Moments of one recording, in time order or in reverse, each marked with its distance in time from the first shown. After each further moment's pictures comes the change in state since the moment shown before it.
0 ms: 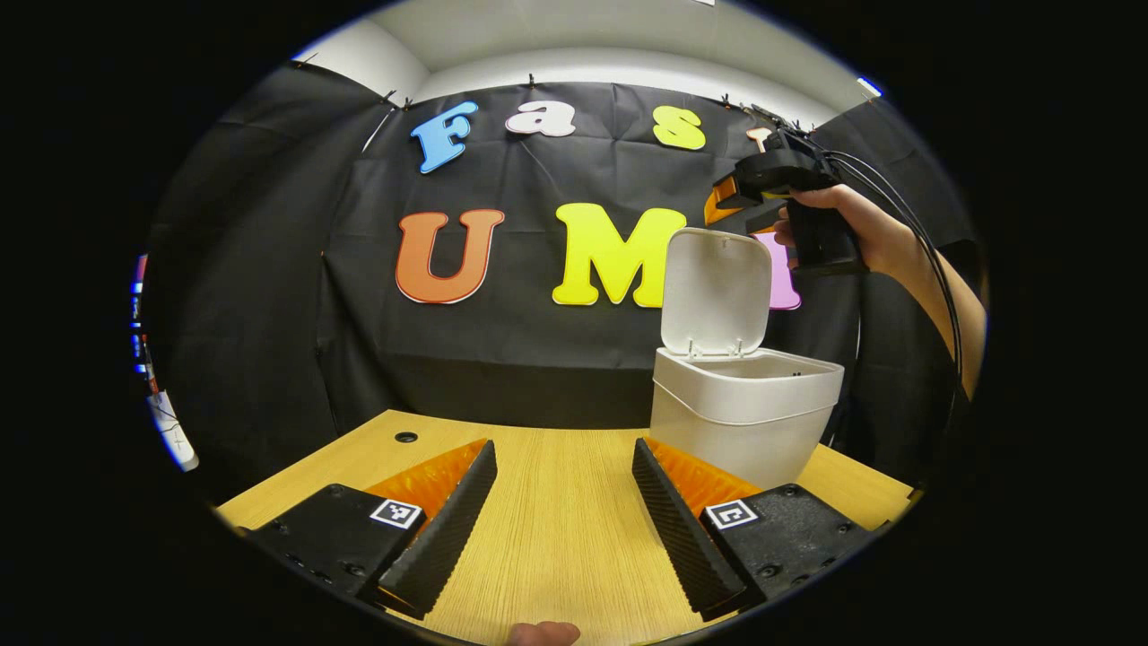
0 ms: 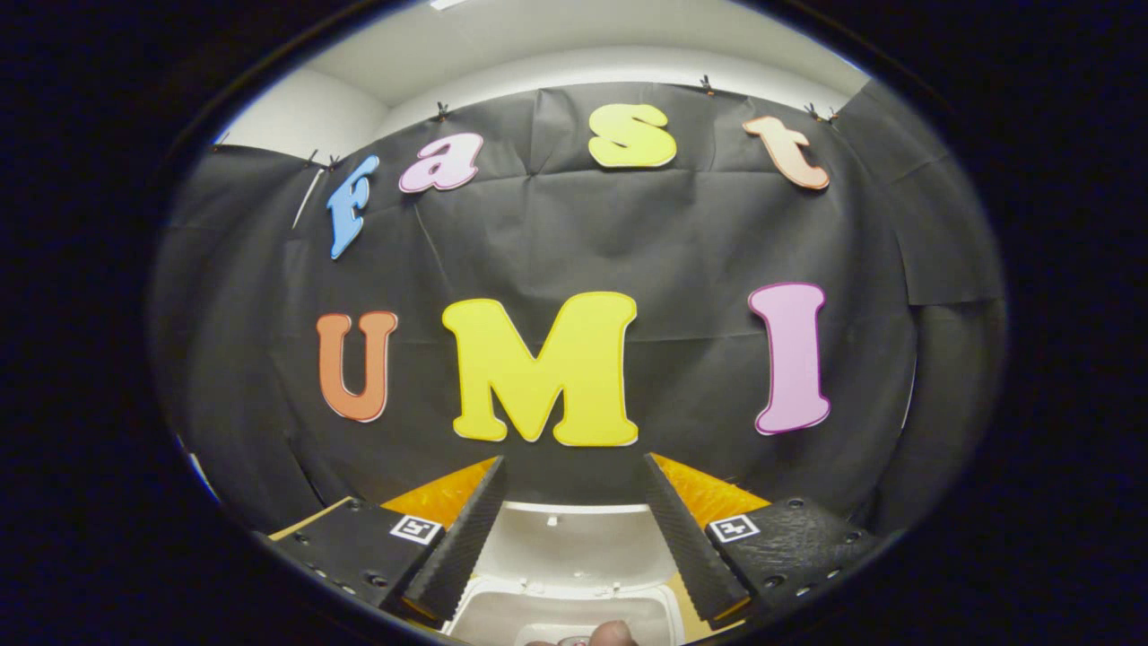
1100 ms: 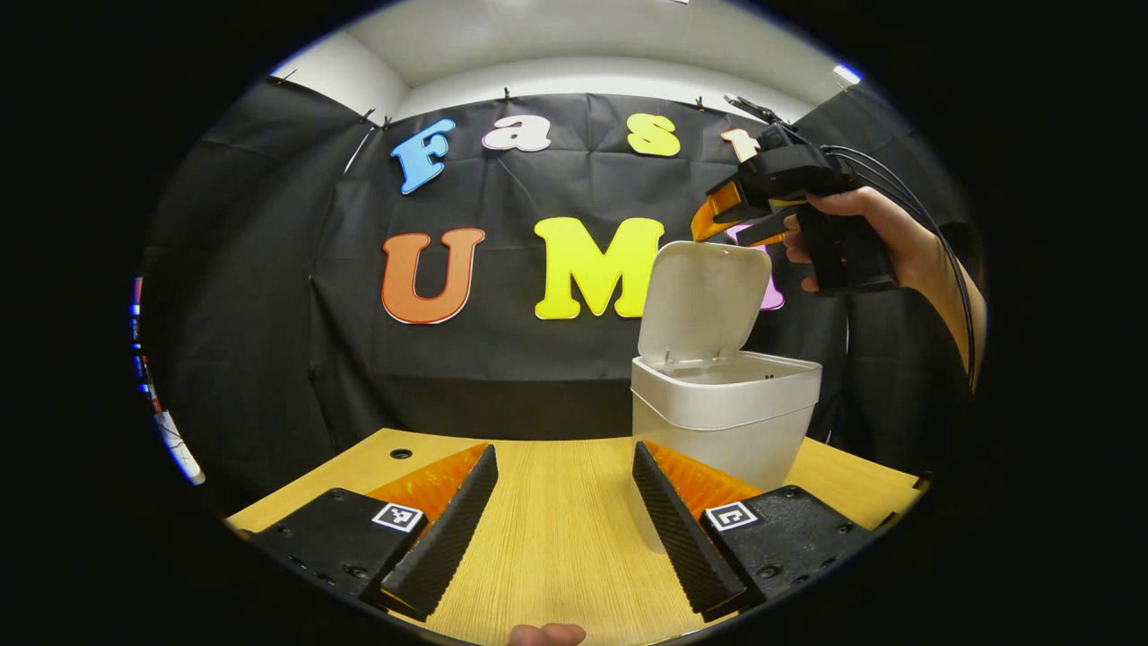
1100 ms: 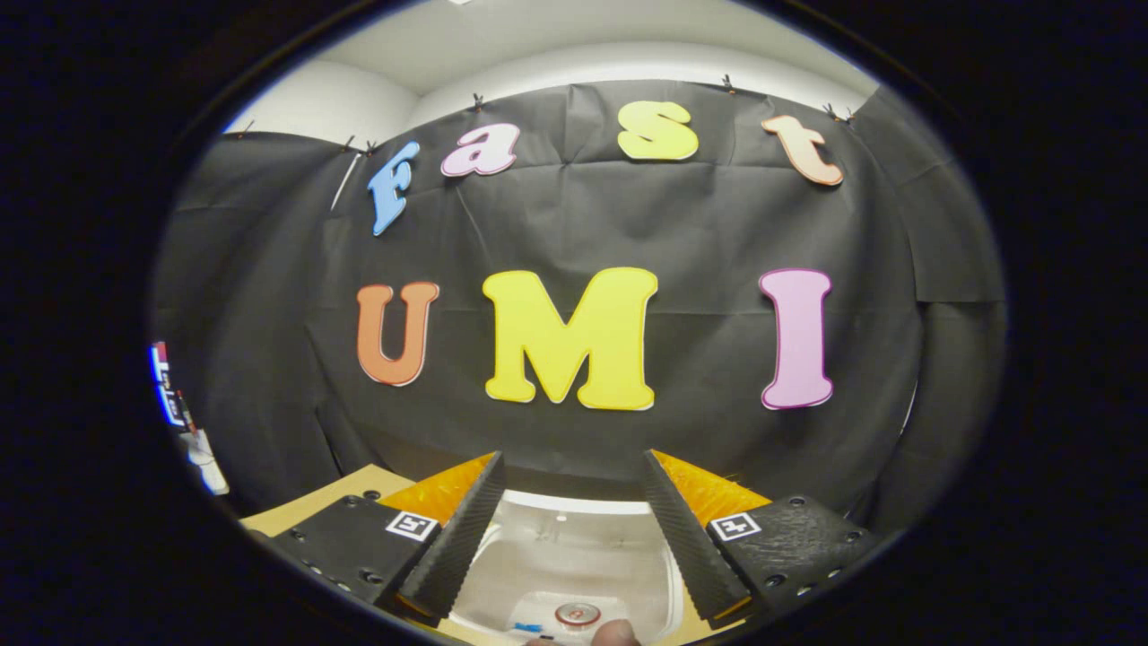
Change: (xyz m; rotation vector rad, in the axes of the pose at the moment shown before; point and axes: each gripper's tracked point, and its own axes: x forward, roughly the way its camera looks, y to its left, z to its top) left arm -0.011 -0.025 0.015 0.063 -0.059 -0.030; right arm -0.086 0.007 -0.051 -0.027 0.061 0.101
